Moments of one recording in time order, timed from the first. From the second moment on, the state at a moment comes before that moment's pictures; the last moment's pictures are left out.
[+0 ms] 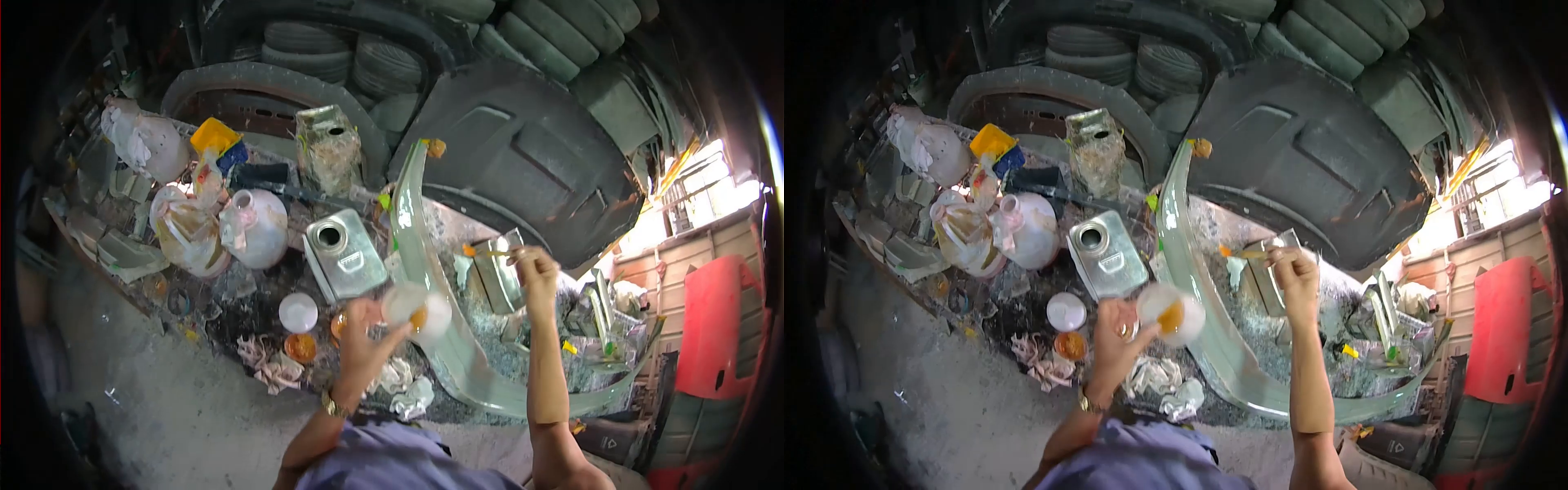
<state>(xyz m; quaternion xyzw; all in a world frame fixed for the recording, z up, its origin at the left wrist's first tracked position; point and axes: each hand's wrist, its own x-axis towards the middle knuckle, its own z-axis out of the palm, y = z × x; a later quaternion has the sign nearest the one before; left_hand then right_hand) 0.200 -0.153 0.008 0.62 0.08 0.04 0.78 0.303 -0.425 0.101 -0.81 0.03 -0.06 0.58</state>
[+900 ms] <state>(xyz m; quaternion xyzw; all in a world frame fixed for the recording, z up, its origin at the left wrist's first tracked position) 0.262 -0.163 0.012 0.58 0.17 0.11 0.79 0.394 -0.394 0.083 -0.66 0.07 0.12 0.73</state>
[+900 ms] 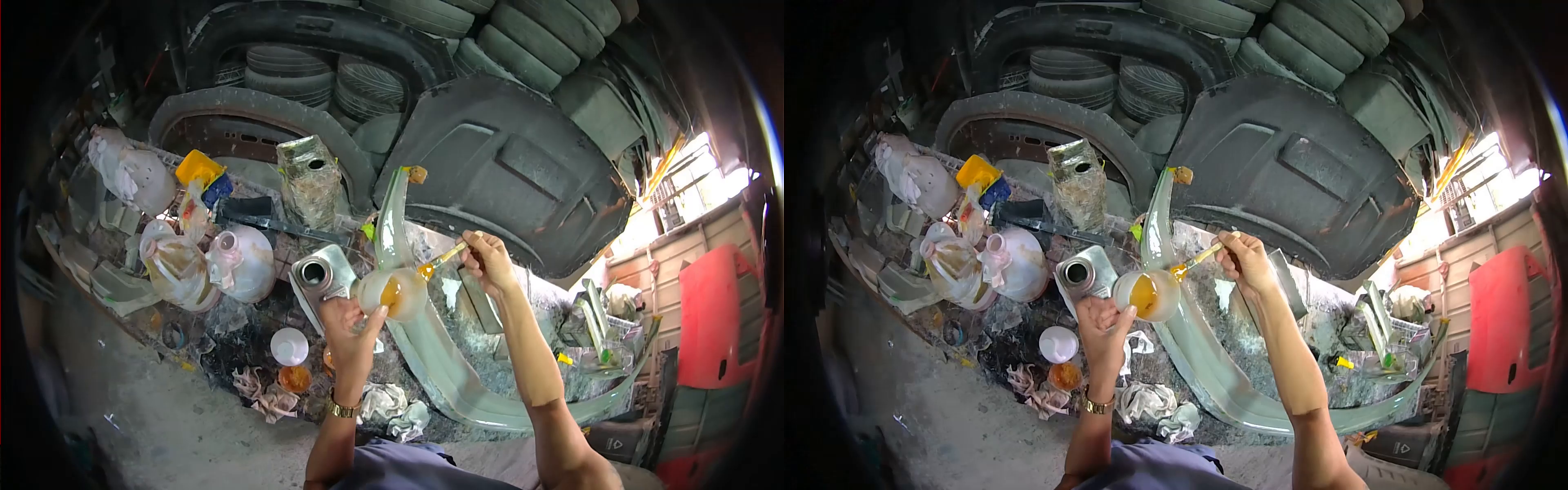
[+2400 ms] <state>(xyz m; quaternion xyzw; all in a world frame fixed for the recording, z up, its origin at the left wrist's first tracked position) 0.172 -0.170 -0.063 0.63 0.08 -0.12 0.76 0.592 -0.277 0.071 -0.97 -0.20 -0.08 0.07</state>
